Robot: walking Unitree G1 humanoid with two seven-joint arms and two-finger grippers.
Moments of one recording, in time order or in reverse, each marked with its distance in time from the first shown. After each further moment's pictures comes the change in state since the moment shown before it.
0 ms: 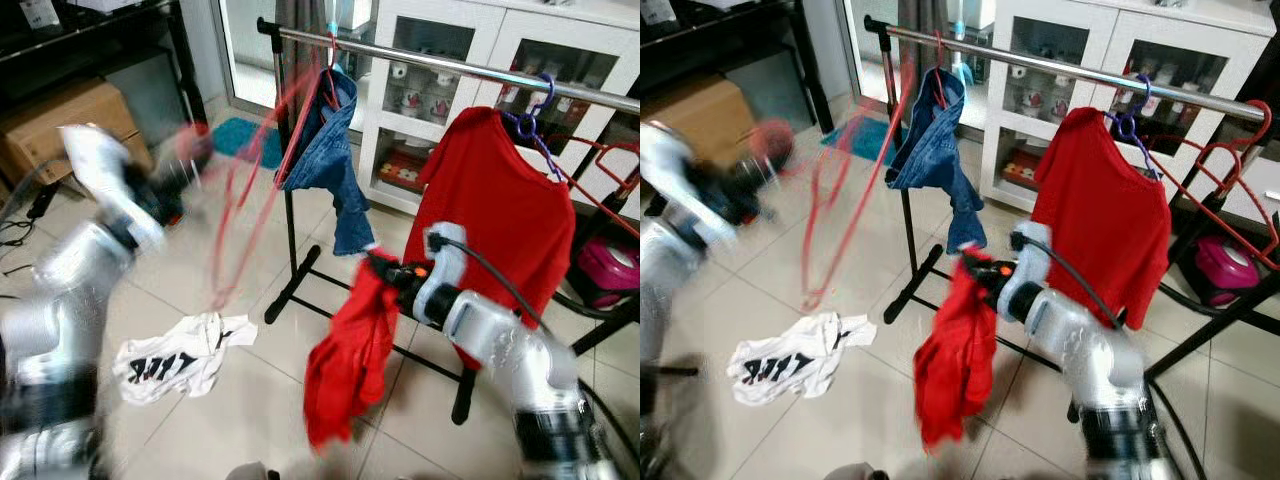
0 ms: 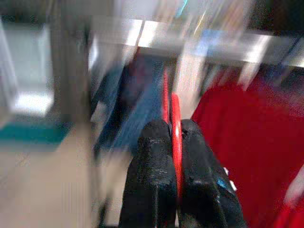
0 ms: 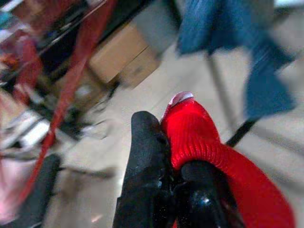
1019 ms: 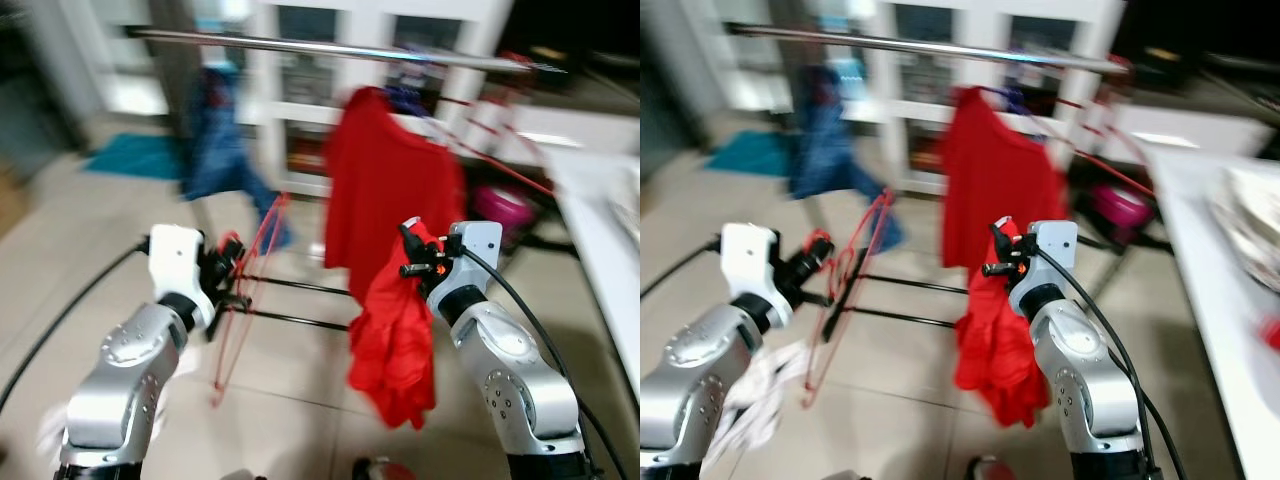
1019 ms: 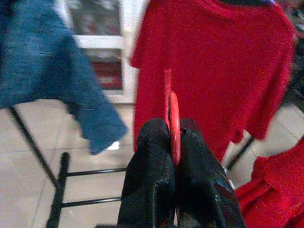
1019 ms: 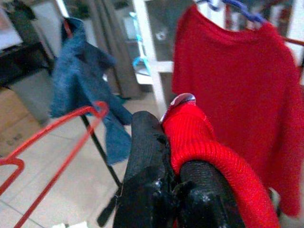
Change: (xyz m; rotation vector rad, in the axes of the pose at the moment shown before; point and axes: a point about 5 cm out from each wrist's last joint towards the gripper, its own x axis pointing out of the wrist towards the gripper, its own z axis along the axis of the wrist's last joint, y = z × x) left arm -0.012 -0.049 -0.050 0.014 0.141 0.125; right arm -0.017 0.010 0.007 -0.216 -0.205 -0.173
